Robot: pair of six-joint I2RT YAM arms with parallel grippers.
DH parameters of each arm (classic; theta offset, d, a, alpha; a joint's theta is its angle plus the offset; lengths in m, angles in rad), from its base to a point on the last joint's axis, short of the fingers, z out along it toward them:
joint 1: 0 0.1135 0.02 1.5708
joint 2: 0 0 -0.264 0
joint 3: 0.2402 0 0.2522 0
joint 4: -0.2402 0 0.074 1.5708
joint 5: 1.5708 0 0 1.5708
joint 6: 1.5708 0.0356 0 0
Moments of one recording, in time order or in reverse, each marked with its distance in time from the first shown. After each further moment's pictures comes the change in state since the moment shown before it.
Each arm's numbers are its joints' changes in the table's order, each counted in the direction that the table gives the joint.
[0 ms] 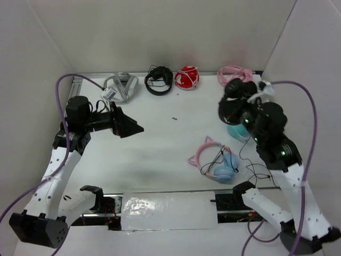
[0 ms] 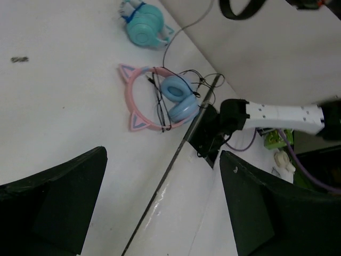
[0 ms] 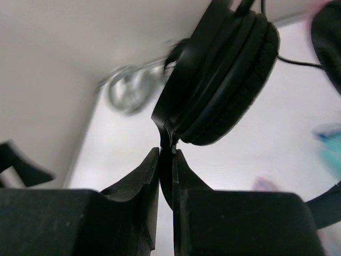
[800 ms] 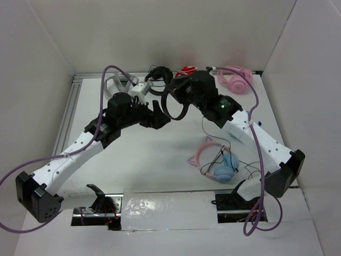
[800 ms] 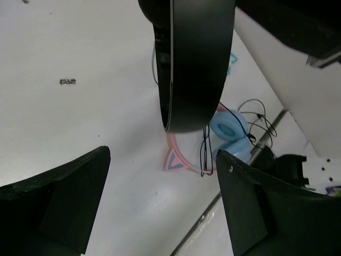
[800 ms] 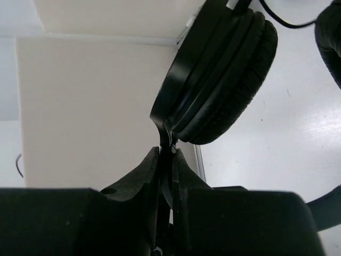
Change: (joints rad) left arm -0.459 -0.198 0.102 0.126 -0.657 -0.053; right arm 0.468 -0.706 0.428 0.102 0.208 0.733
